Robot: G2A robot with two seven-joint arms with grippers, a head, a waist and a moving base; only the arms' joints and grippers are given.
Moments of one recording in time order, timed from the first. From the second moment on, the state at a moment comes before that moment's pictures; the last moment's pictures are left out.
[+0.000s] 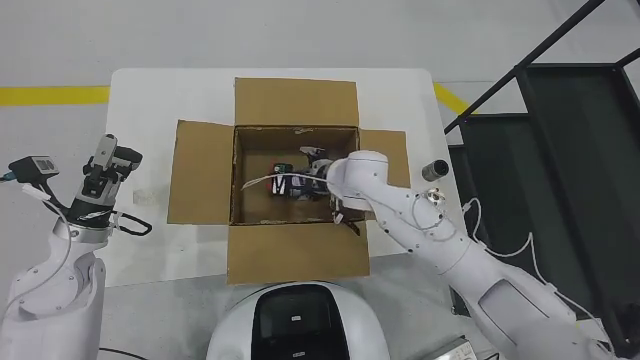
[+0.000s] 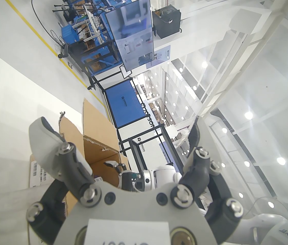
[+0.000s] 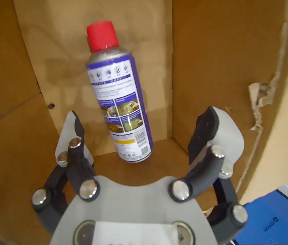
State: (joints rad) left arm 1.58 -1.16 -1.74 -1.72 -0.19 -0.50 -0.41; right arm -0.92 -1.26 0.80 -1.52 -1.48 -0.60 0.75
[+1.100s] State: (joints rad) left arm 1.58 -1.16 -1.74 -1.72 -0.19 -0.50 -0.41; right arm -1.71 -1.10 1.69 -1.77 -1.36 -0.79 -0.17
